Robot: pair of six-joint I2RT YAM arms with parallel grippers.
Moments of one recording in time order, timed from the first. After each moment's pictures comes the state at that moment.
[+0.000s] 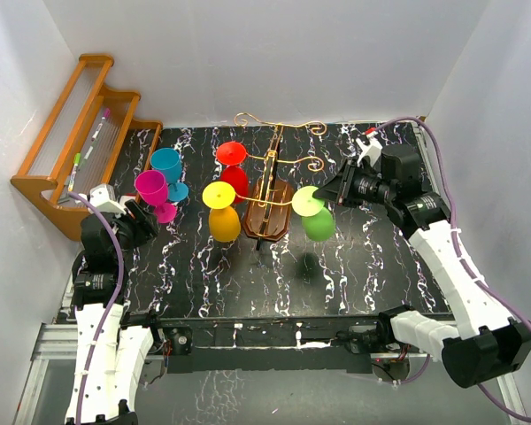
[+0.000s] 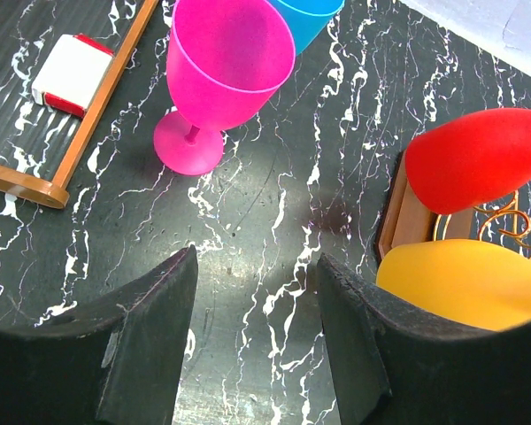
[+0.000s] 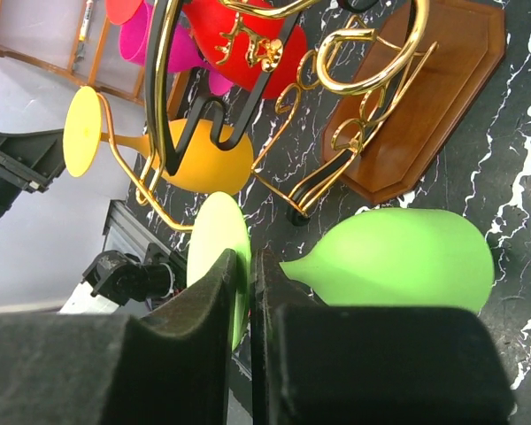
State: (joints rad) left arm 0.08 0.57 0.72 -0.57 0.05 -0.38; right arm 0.26 1.09 1.14 -0.54 -0.54 0.54
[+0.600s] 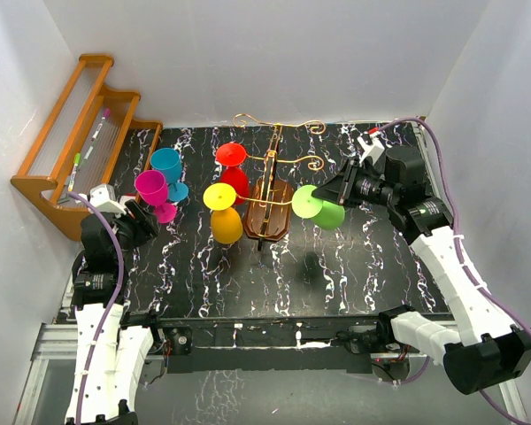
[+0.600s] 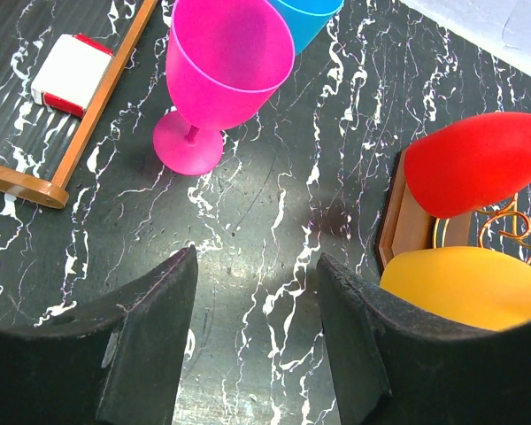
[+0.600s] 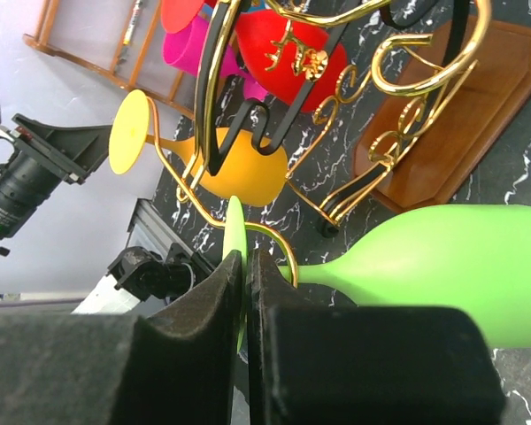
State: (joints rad) left arm 0.08 0.57 0.72 -0.57 0.05 -0.38; right arm 0.26 1.04 1.12 -0.48 -0.60 0.58
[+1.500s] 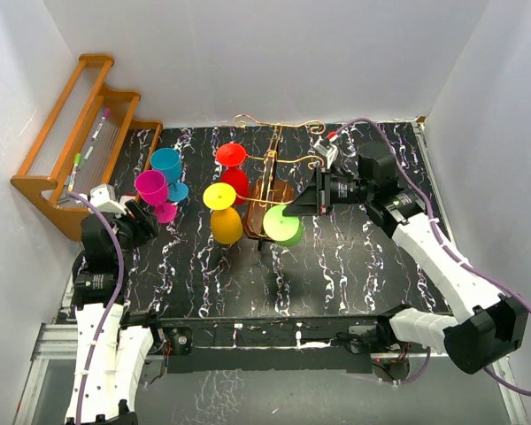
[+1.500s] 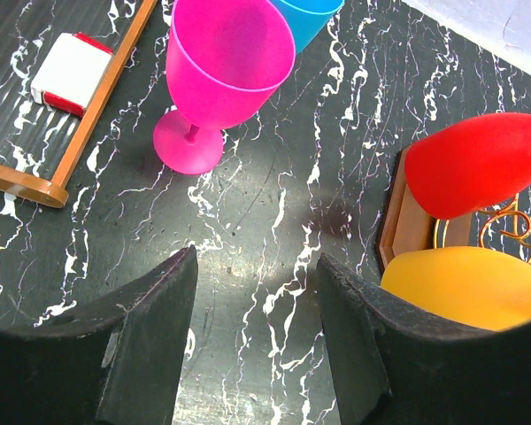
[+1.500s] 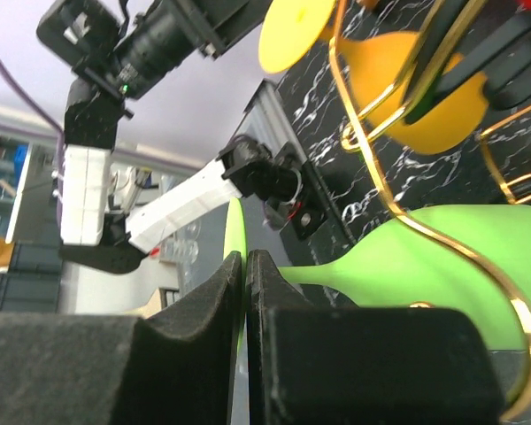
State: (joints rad) left arm 0.08 0.57 0.72 -0.57 0.05 -0.38; right arm 0.39 1.16 1.10 -0.25 -0.98 0.68
